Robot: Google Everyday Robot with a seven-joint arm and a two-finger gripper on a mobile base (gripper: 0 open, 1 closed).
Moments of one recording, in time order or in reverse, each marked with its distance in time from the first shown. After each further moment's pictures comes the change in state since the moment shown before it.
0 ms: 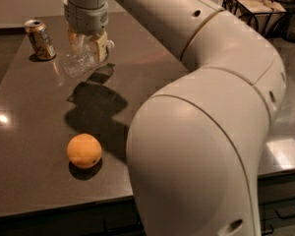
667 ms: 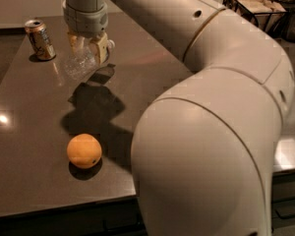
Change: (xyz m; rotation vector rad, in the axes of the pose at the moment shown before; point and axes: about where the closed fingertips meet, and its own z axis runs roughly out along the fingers) arm -0.003 0.001 0.002 -0.014 0.033 -0.025
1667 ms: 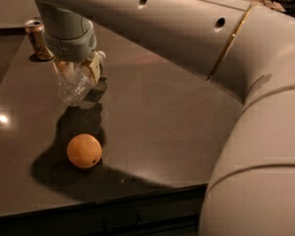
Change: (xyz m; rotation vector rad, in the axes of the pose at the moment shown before) arm -0.074 0.021 -0.002 -0.065 0.085 -0.178
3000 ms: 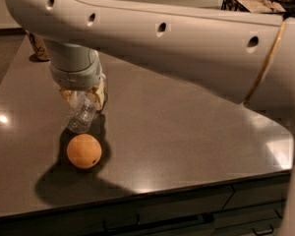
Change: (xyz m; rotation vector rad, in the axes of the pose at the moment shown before) arm -0.057 0.023 0.021 -0.002 -0.034 -0.109
